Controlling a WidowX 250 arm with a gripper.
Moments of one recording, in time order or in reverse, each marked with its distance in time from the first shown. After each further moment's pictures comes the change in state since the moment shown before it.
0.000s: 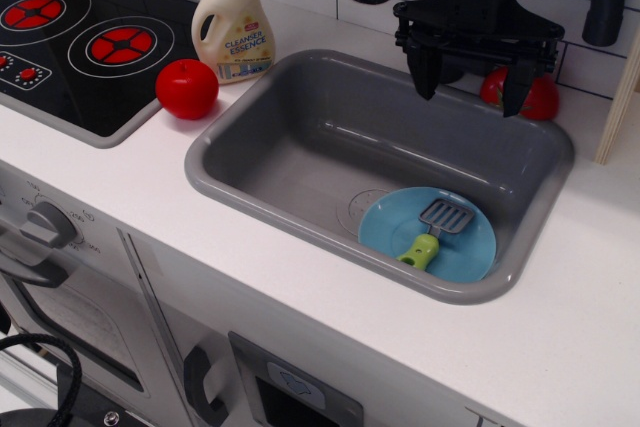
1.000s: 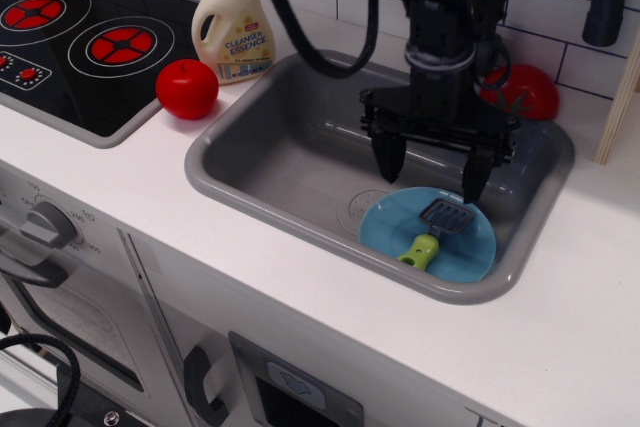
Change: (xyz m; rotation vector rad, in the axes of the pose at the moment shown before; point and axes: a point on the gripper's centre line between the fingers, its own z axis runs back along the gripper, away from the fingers) arm -0.051 0.016 -0.038 0.007 0.128 0.002
